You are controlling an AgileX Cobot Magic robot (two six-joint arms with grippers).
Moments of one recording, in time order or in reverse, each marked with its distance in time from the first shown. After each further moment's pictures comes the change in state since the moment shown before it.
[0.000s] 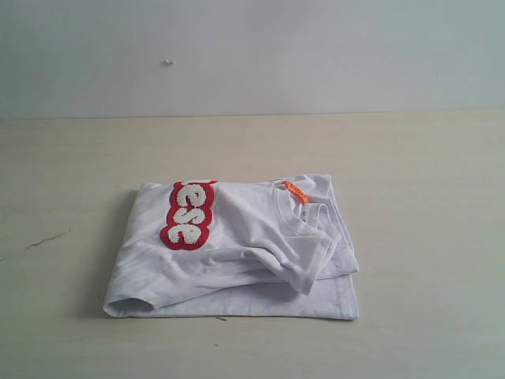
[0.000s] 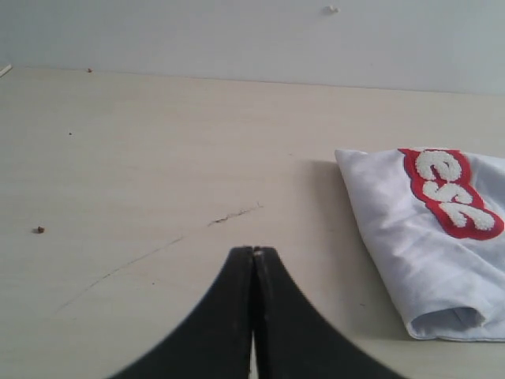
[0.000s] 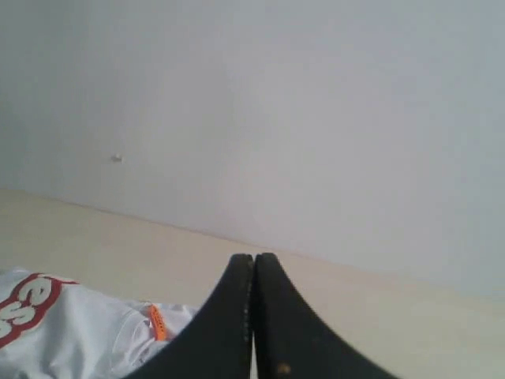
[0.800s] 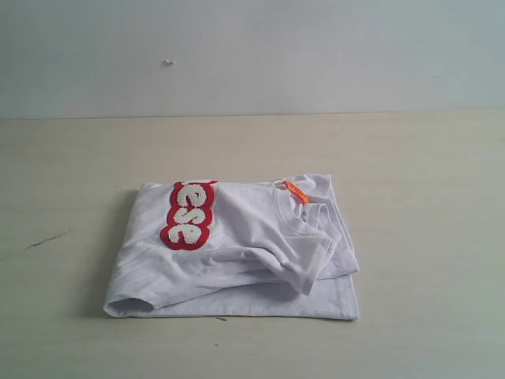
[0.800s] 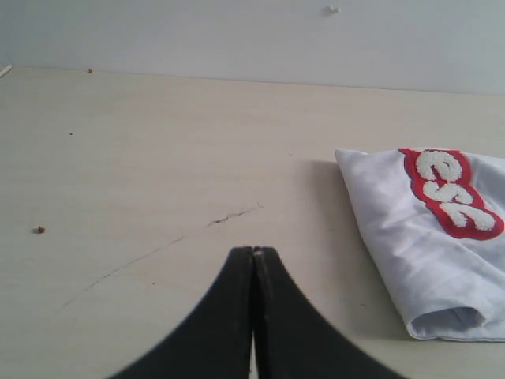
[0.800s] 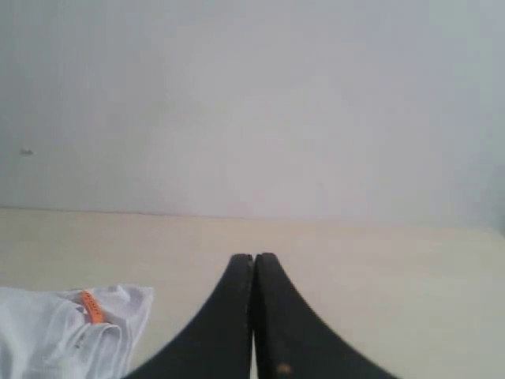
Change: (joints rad) left arm 0.000 0.000 0.000 0.000 0.000 0.000; right arm -0.005 -0.027 0.010 -0.613 0.014 0.665
